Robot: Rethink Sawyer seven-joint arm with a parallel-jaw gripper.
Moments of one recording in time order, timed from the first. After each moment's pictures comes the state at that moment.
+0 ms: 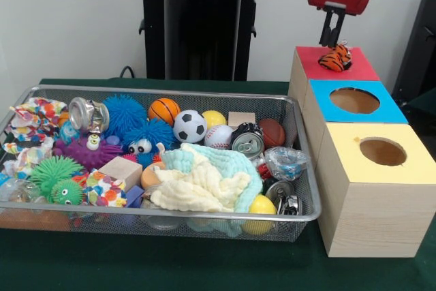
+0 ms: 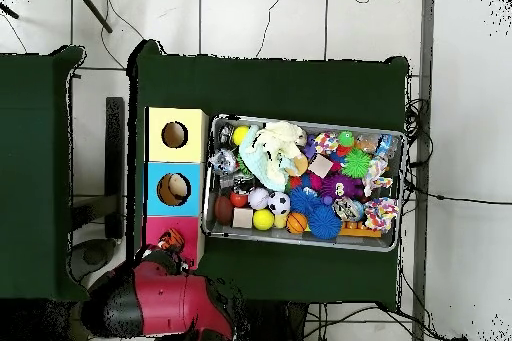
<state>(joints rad) 0.30 -0.86 -0.21 2.08 0.09 0.30 2.13</state>
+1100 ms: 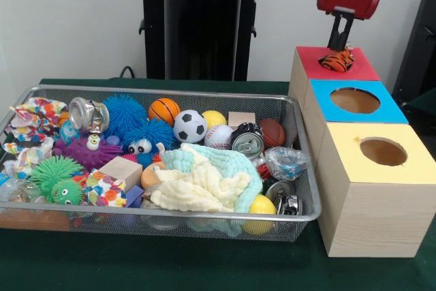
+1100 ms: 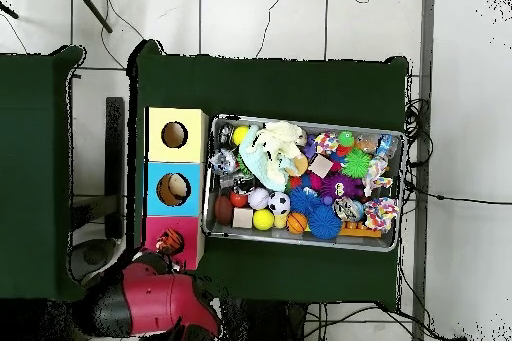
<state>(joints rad) 0.34 -0.82 -0.21 2.07 0.11 0.30 2.13</state>
